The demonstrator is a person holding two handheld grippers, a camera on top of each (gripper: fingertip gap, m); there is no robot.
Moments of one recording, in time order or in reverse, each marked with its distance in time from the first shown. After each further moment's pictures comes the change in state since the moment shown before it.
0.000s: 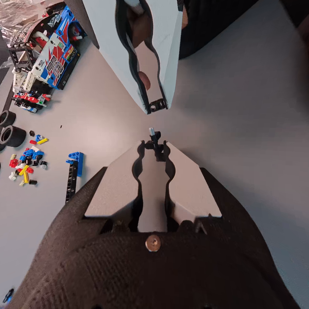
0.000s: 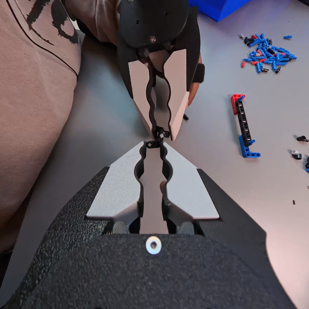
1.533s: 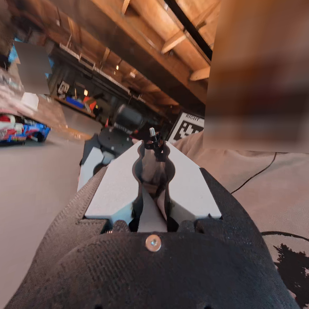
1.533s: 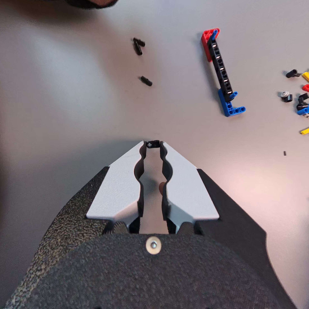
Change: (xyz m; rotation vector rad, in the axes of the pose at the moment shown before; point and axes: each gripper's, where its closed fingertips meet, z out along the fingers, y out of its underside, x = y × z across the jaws) left arm -0.051 -0.083 -0.131 1.077 0.565 -0.768; right arm 0.041 0.040 0.016 -0.228 0.188 0.195
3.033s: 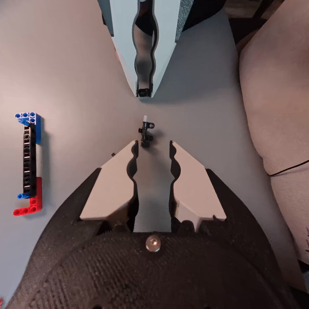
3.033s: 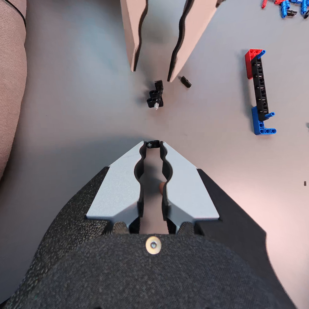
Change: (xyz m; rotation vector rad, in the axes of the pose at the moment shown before) left arm -0.057 0.129 -0.060 -1.165 -0.446 0.293; right arm -0.034 0.008 0.000 0.034 -0.104 -0.202
